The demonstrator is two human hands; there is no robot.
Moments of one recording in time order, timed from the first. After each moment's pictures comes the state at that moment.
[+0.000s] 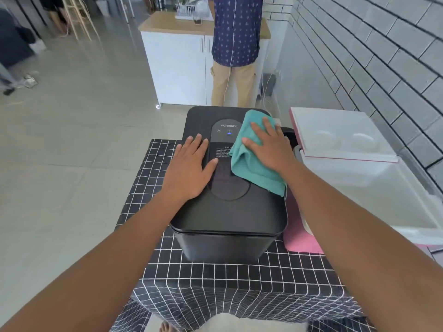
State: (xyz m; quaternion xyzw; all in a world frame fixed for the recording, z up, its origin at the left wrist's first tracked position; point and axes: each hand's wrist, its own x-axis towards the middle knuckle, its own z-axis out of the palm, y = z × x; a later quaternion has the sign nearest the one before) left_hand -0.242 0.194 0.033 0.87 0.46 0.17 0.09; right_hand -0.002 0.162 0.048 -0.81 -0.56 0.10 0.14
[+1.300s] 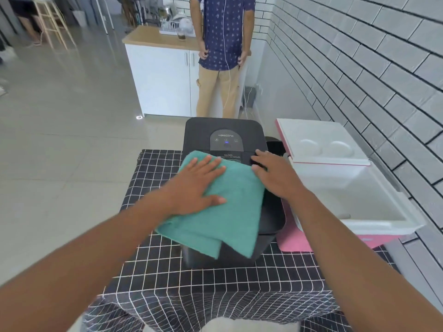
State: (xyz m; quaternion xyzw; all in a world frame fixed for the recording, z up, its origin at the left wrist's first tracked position) left_hand -0.273 0.184 0.059 0.97 0.24 0.00 0.07; right_hand -0.033 0.092 0.065 -0.78 -0.59 0.08 0.20
